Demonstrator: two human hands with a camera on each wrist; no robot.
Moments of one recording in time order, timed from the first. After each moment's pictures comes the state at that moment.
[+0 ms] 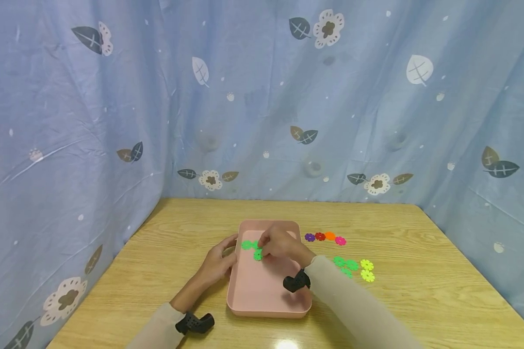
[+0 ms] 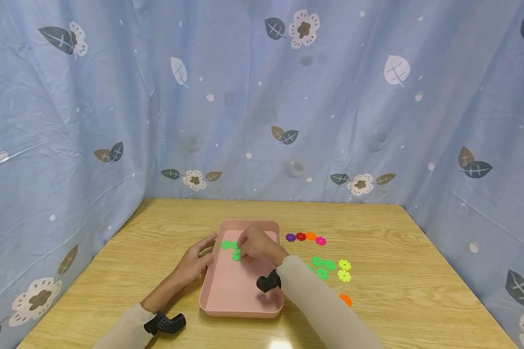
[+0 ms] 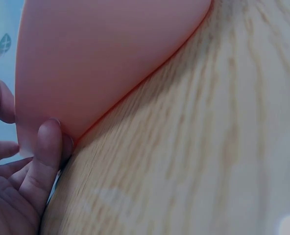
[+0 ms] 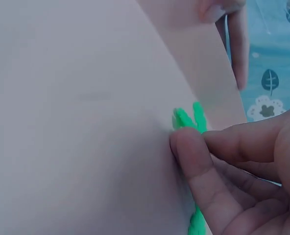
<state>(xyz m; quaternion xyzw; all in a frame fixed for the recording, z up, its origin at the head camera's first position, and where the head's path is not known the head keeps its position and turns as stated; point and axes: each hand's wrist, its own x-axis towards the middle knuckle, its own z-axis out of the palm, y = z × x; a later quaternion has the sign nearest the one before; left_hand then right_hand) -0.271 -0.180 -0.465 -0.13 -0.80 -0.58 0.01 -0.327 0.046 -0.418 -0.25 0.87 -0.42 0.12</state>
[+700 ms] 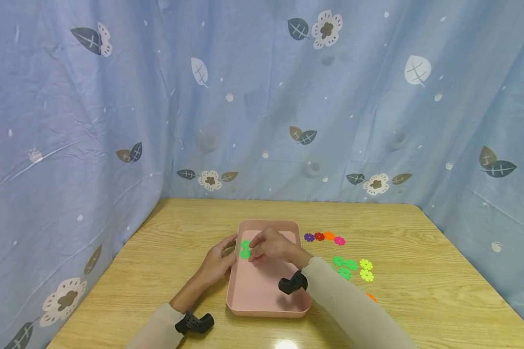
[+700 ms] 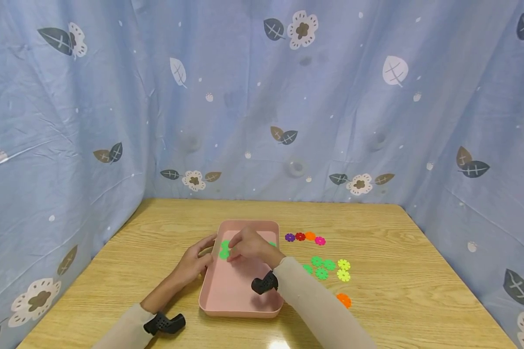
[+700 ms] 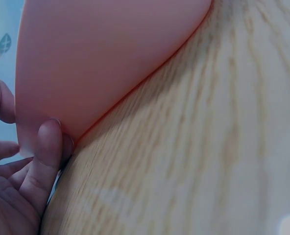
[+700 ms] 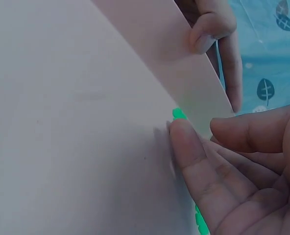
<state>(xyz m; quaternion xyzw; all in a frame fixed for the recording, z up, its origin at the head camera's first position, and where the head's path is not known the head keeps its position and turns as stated) -0.272 -0.180 -0.465 -0.13 -0.80 -0.59 0.02 -0.315 0.035 -0.414 -0.20 0.78 -0.55 0.23</state>
